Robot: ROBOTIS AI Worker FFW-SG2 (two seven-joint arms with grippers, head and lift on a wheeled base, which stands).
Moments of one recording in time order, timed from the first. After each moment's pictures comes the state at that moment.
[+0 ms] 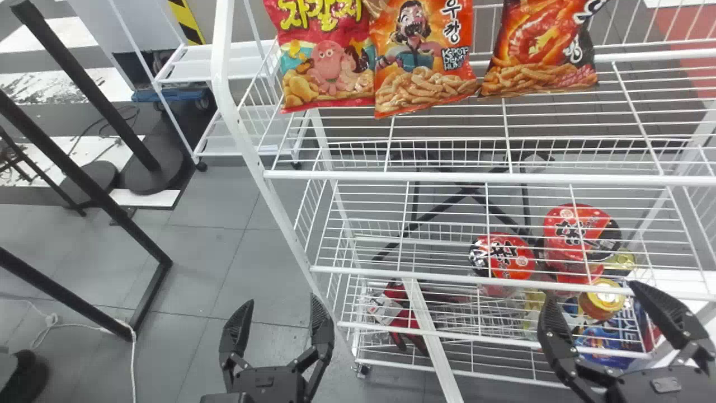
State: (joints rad) left arm 0.70 0.21 -0.16 -1.73 0.08 -0.51 0.39; right arm 0.73 -0.03 0.12 -1.98 0.04 -0.24 0.14
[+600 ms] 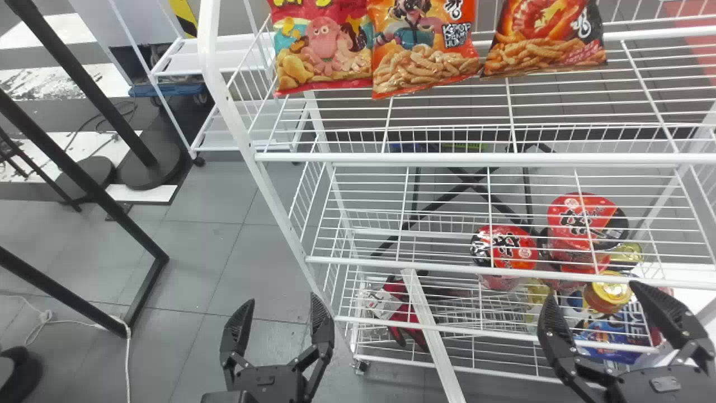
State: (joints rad) left arm 0.69 0.21 -0.16 -1.72 0.08 -0.51 0.39; right arm 0.73 -0.03 0.12 -1.97 0.04 -0.23 0.14
